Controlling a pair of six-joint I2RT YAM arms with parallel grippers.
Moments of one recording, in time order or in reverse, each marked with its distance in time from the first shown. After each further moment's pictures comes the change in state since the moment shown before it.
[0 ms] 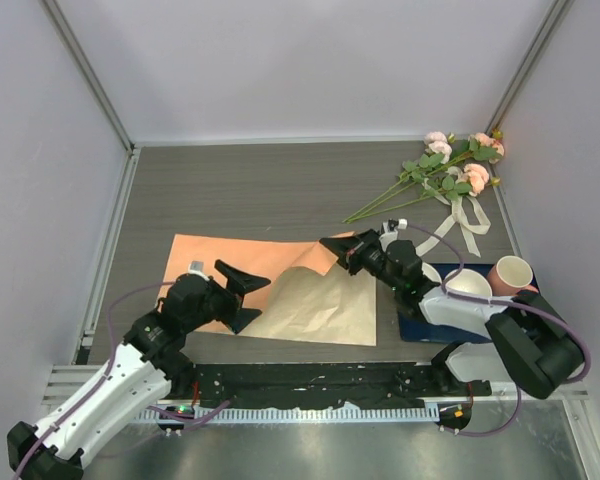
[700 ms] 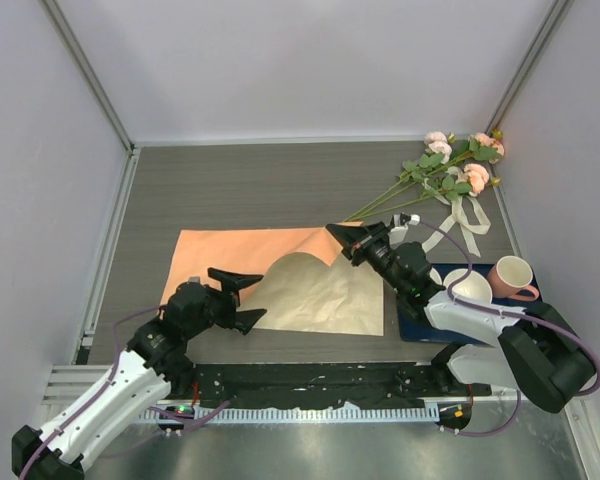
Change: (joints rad) left arm 0.000 -0.072 -0.159 0.088 -0.010 -0.381; right arm 0.018 -0.040 0.008 0.150 0.141 0.008
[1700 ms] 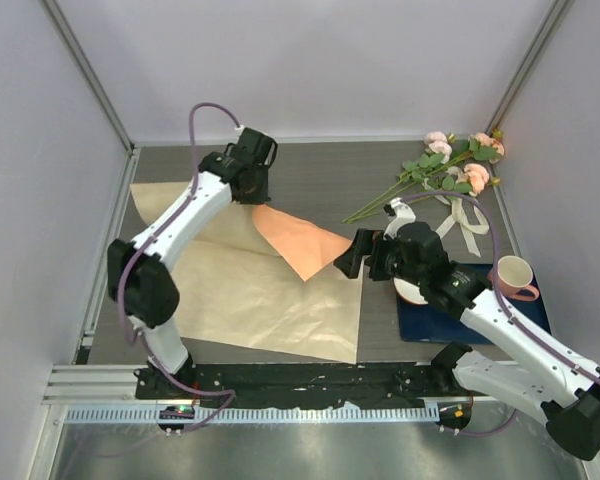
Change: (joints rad) left arm 0.124 1.263 1.397 -0.558 -0.339 1.516; right arm 0.026 -0.322 0.364 -1.258 -0.065 -0.977
